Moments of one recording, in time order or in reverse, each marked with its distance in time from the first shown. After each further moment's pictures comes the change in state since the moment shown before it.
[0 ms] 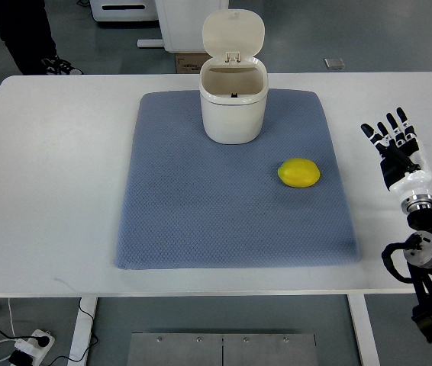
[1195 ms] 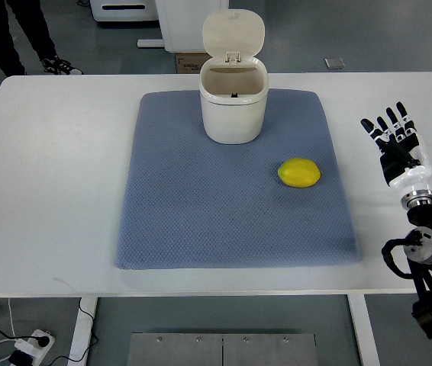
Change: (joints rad) left arm 0.007 0.000 -0.002 0.000 -0.001 0.000 0.000; right arm 0.017 -0.007 -0.002 0.003 0.005 0.005 0.000
